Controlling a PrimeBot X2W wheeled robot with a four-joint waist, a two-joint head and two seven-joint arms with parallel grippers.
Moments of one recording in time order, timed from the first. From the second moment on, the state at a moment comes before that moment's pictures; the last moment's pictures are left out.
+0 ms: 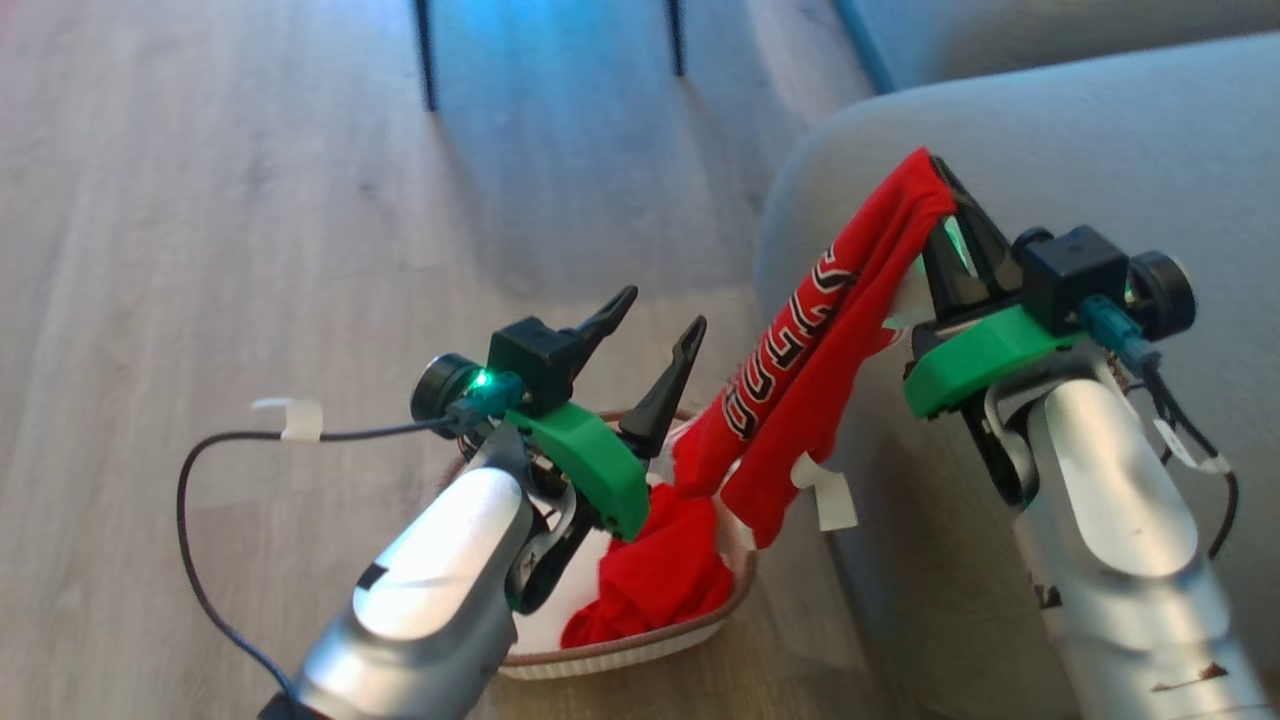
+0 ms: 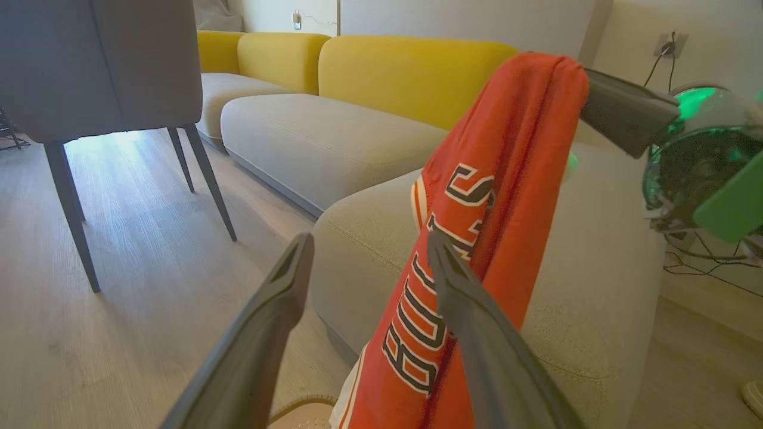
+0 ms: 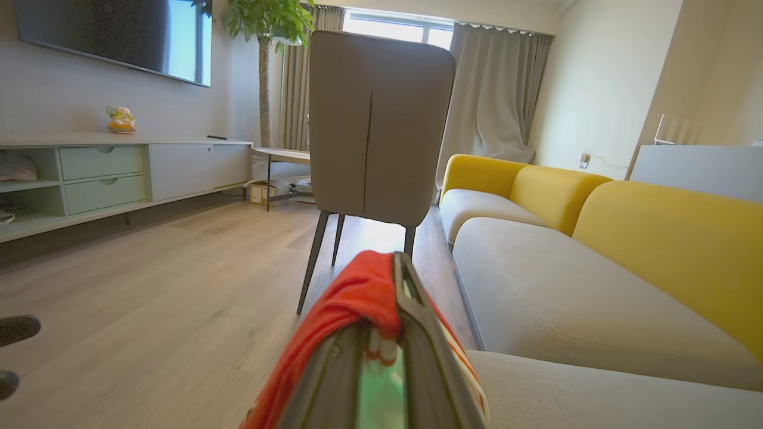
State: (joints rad) left arm -0.56 0.05 -0.71 0.50 -0.53 -0.01 -0.25; right arm -0.51 -0.07 0.11 0.44 0.01 0.13 -0.26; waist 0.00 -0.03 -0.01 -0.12
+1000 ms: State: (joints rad) left arm -0.50 0.04 -0.65 0.43 -0.42 -0.03 -0.25; right arm -0.73 -0.16 0.16 0.45 0.06 0.13 -0.25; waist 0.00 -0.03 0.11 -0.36
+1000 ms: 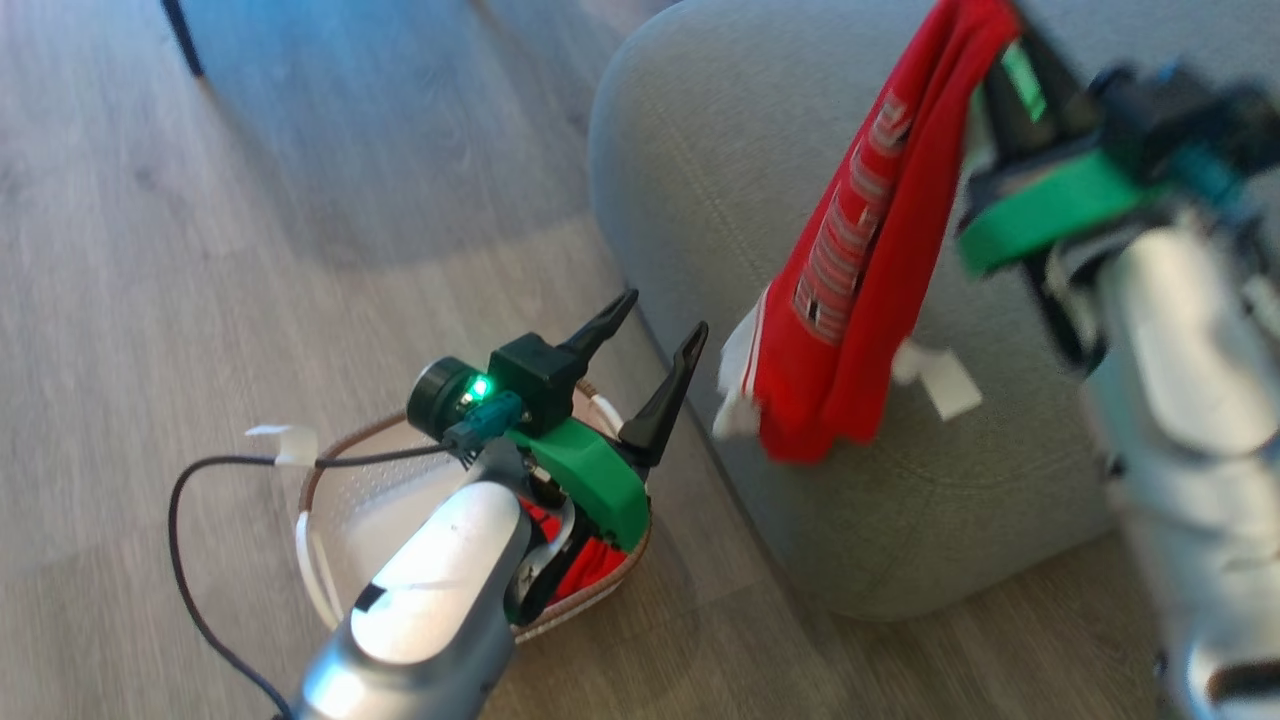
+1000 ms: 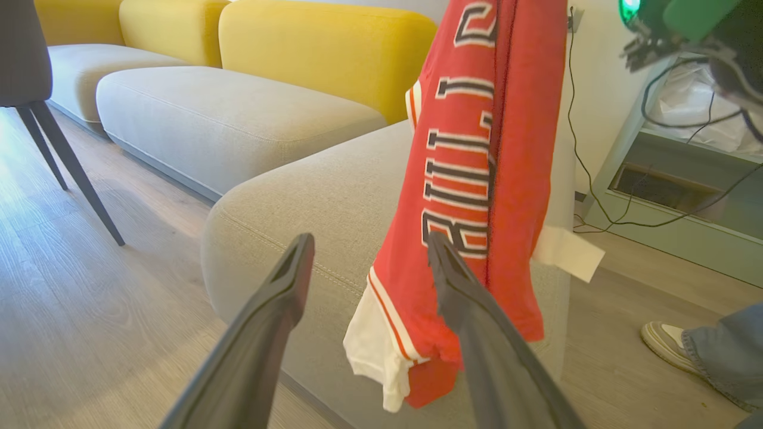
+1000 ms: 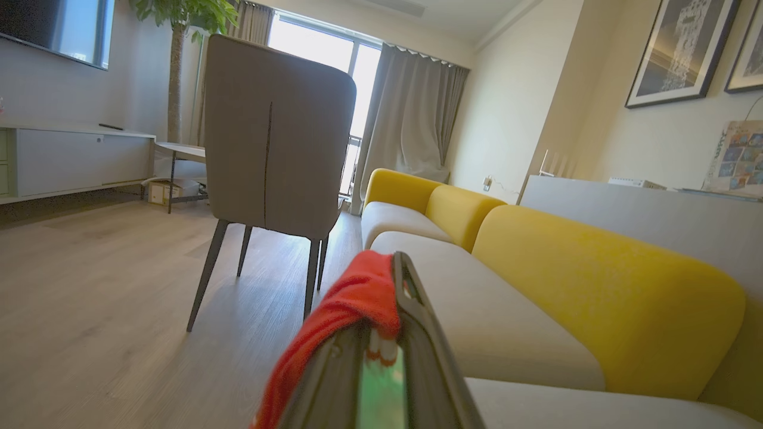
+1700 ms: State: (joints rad) left arm -0.69 0.04 -0.68 0.30 -0.36 -0.03 -0.25; right arm -1.43 -0.42 0.11 0.69 0.12 0.13 -0.13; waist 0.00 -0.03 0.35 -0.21
